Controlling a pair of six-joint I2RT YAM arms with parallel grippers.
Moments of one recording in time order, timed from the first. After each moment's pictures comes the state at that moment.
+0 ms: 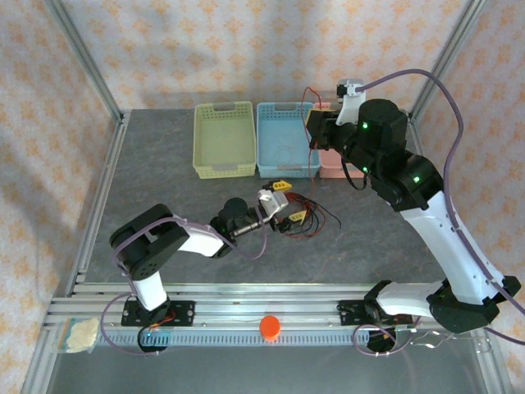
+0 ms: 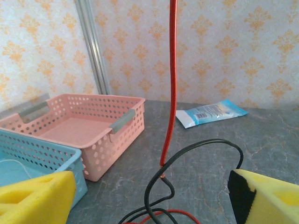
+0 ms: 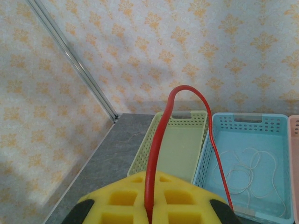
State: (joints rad) left arm -0.79 1.78 0.65 1.16 0.26 0.12; right arm 0.65 1.23 1.69 -0.67 0.09 0.40
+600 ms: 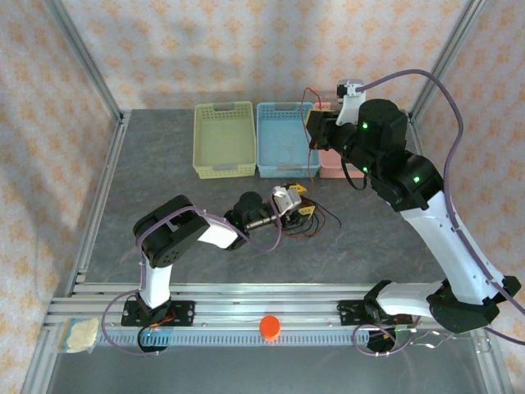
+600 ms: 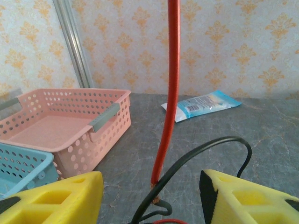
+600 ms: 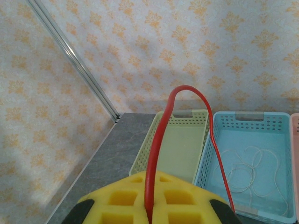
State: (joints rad) left arm -0.79 1.94 0.79 1.14 0.32 0.13; right arm 0.65 1.23 1.69 -0.67 0.08 0.41
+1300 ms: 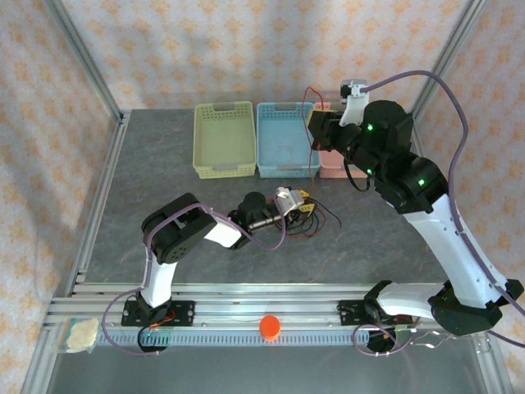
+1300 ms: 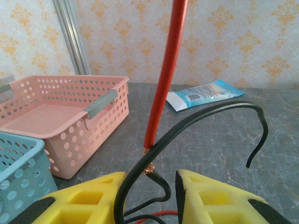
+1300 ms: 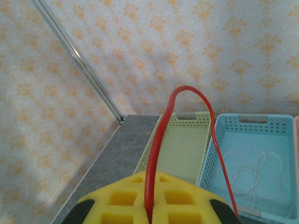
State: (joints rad) left arm -0.79 2.00 0.83 1.13 0.32 0.13; right arm 0.65 1.21 1.69 -0.67 0.07 0.41
